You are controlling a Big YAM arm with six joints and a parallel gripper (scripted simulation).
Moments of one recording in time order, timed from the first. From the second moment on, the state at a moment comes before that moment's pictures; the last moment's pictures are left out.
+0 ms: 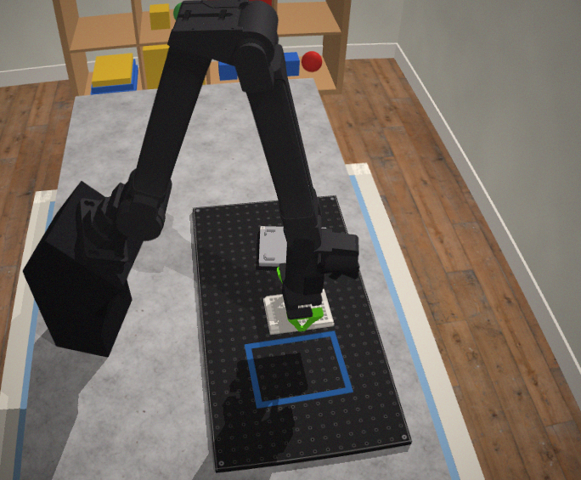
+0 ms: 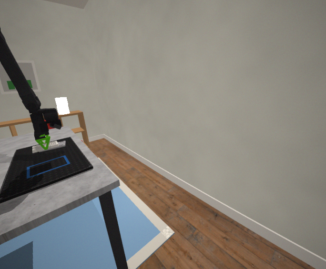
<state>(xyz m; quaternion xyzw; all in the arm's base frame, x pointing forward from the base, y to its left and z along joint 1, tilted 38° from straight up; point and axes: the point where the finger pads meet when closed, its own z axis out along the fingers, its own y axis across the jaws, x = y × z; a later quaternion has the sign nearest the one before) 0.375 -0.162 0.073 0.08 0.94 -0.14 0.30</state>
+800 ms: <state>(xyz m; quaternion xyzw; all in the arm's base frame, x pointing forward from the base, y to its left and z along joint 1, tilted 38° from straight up) 0.350 -0.232 0.079 0.08 0.94 -0.14 0.30</state>
